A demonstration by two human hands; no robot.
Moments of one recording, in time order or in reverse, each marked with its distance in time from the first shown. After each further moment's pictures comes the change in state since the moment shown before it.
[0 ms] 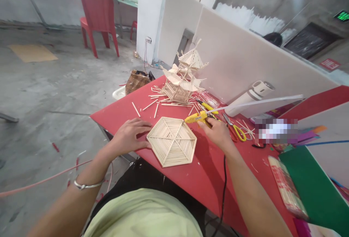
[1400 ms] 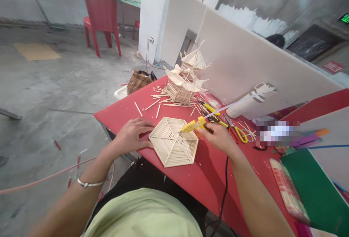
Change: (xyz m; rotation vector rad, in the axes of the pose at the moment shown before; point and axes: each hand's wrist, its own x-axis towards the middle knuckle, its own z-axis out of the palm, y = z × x) left_hand -0.001 -0.002 0.002 -0.023 0.023 0.017; right_hand -0.014 -0.010 -0.012 0.101 -0.173 -0.074
